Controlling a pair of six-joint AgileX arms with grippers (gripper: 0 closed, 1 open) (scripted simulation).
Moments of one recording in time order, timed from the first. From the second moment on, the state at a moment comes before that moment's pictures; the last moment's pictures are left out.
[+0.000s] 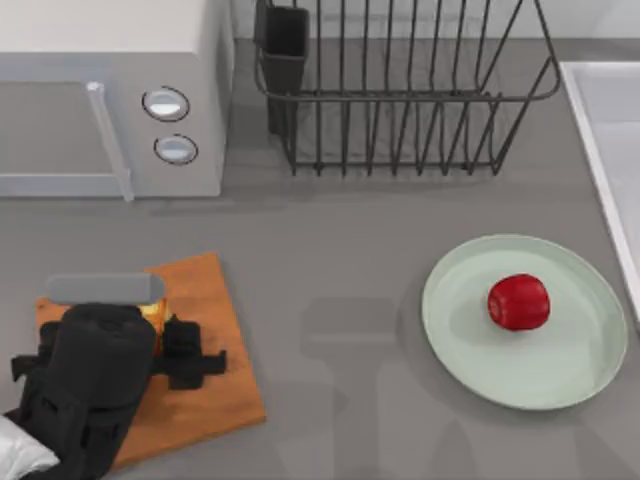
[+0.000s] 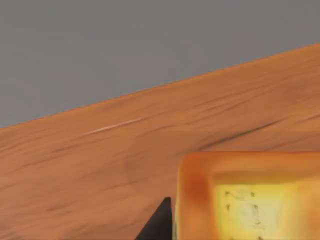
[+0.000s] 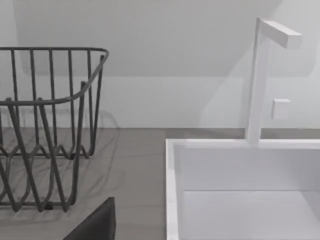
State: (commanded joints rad) left arm -0.59 1.53 0.21 0.64 -0.46 -0.34; right arm 0.00 0.00 0.00 0.00 0.00 0.00
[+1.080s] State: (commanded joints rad) left arm -0.58 1.50 0.21 0.63 -0.45 -0.33; right arm 0.00 0.00 0.00 0.00 0.00 0.00
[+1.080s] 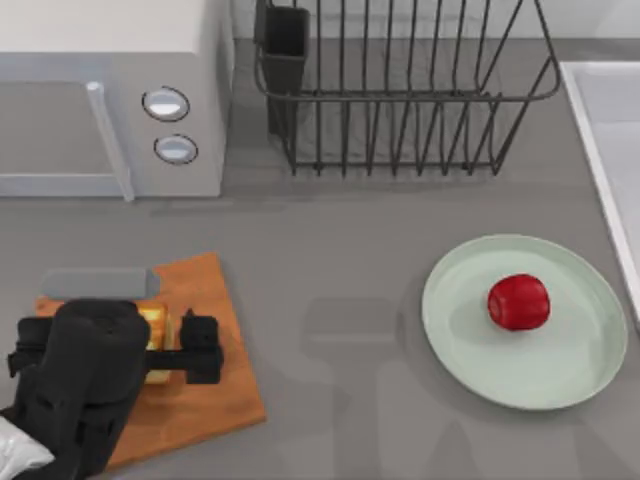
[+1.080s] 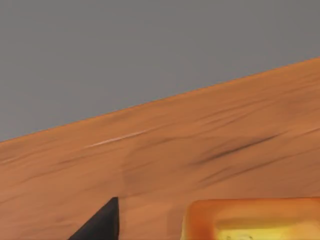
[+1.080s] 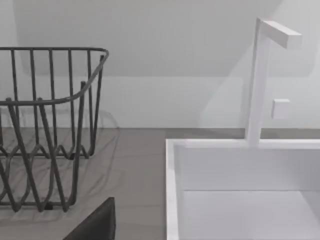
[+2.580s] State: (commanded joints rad) left arm -0.05 0.09 0.02 0.05 -0.04 -0.03; right arm 0.00 0.00 0.00 0.00 0.00 0.00
